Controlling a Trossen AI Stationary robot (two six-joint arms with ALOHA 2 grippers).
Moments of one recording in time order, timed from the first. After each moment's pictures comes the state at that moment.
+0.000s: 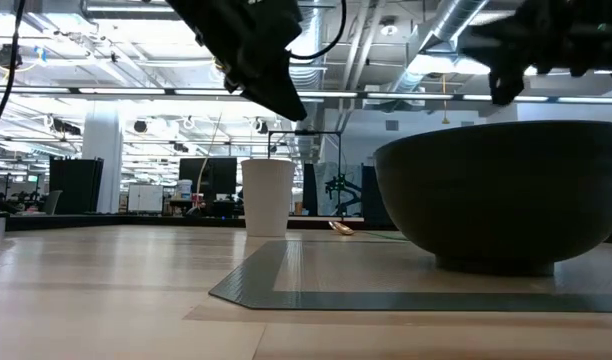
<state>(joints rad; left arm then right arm) -0.17 1.59 1.08 -0.26 -0.53 -0.16 -0.01 0.45 0.18 0.31 0.04 0.26</state>
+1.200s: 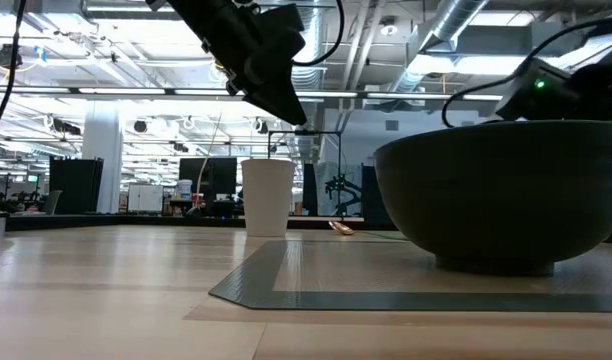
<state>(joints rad) -0.12 1.59 1.08 -0.25 -0.53 -0.14 -0.12 1.09 0.18 -0.10 0.68 1.08</state>
